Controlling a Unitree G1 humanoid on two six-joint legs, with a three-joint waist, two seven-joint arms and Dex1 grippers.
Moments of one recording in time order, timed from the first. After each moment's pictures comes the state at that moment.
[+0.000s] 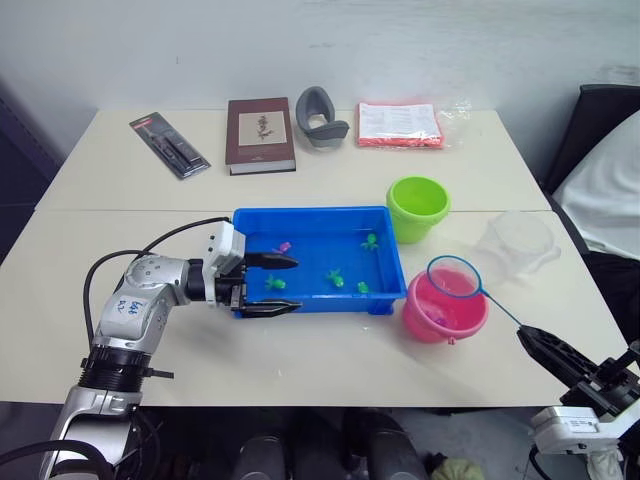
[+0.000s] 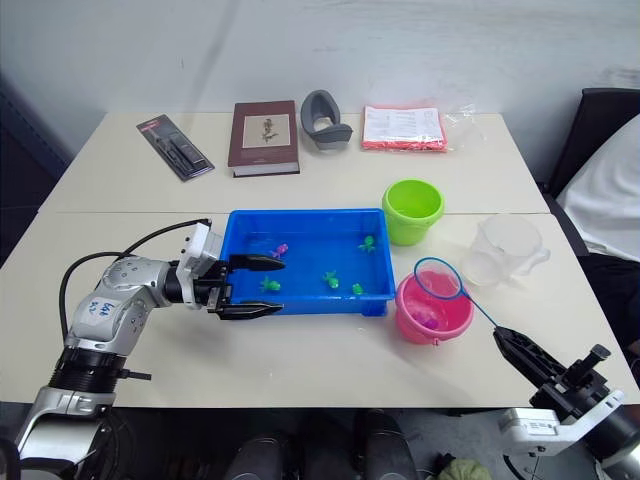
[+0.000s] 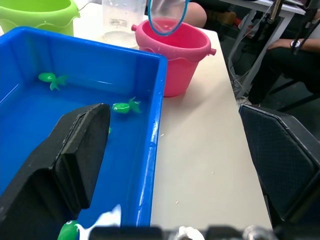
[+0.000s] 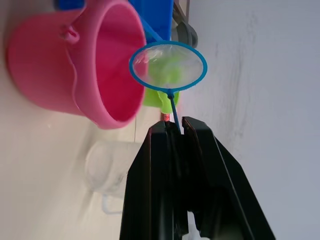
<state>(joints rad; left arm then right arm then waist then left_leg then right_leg) -0.48 0.59 -0.04 0.08 -0.47 0.35 -1.24 0.57 -0.65 -0.70 -0.35 -0.49 -0.86 0.31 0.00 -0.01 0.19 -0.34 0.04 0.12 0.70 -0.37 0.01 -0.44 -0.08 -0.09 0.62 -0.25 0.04</state>
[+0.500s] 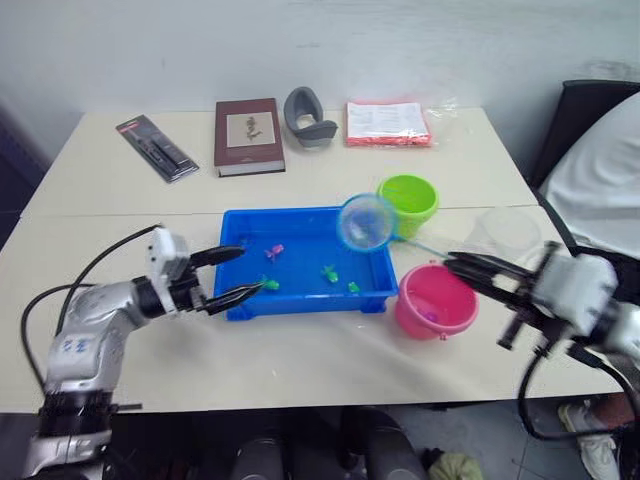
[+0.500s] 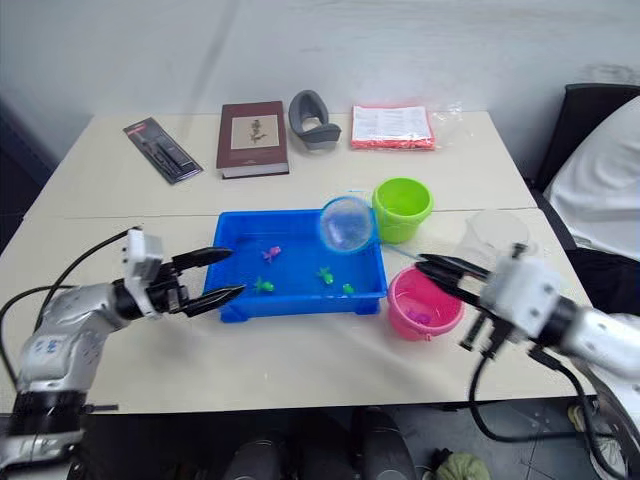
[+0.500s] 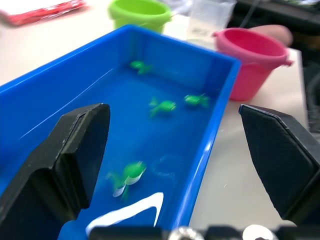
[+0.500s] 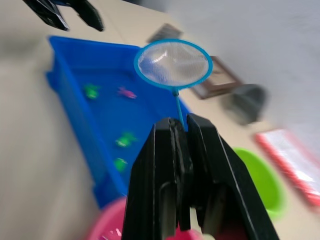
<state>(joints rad) -0.20 0.63 0.25 -0.06 -0.50 0.33 -1.02 0.02 -1.02 -0.15 -0.55 0.63 0.10 0.69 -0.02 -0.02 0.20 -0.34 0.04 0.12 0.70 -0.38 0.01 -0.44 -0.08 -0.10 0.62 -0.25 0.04</state>
